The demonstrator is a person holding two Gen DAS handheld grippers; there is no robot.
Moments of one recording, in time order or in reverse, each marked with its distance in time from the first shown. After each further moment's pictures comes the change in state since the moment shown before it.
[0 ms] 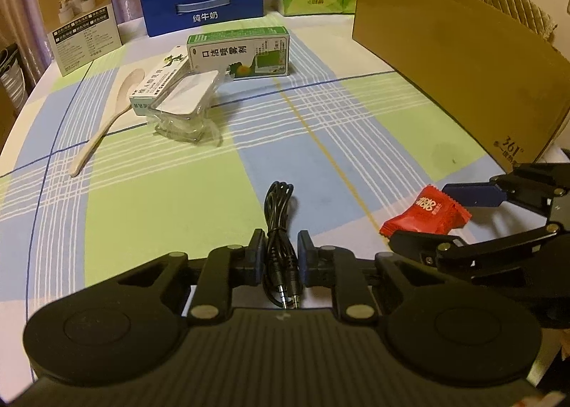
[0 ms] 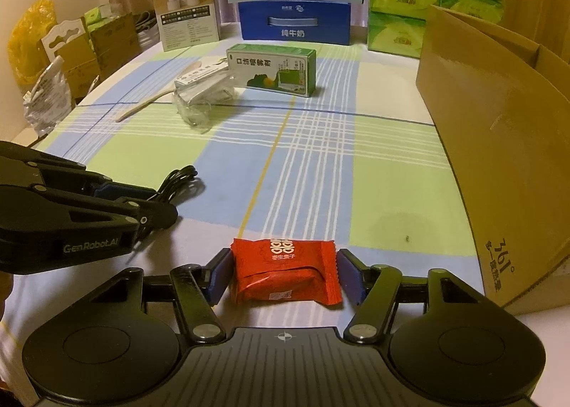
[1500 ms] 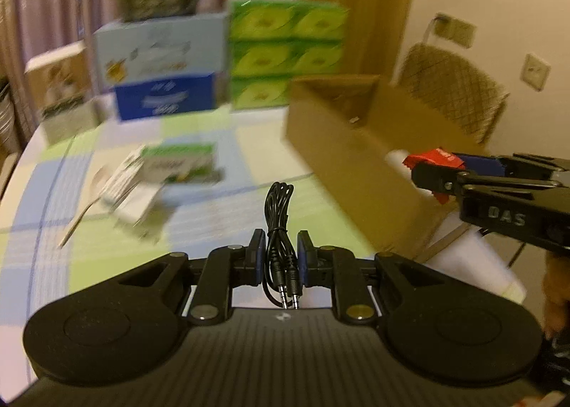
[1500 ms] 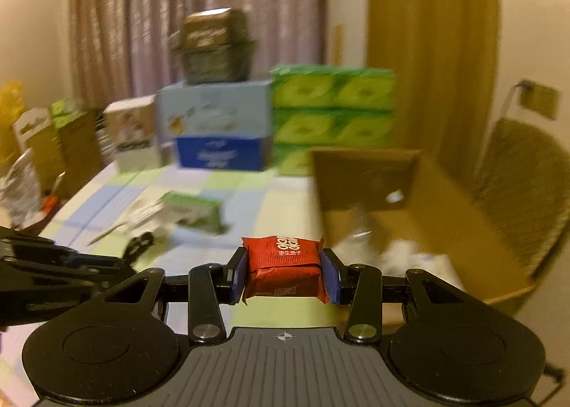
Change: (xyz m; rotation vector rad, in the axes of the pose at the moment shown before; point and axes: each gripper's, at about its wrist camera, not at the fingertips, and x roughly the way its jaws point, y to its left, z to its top) left arm -0.099 -0.086 0.065 -0.025 -0.198 -0.101; right arm -0.159 -0.072 0.053 0.067 -0.311 -0.173
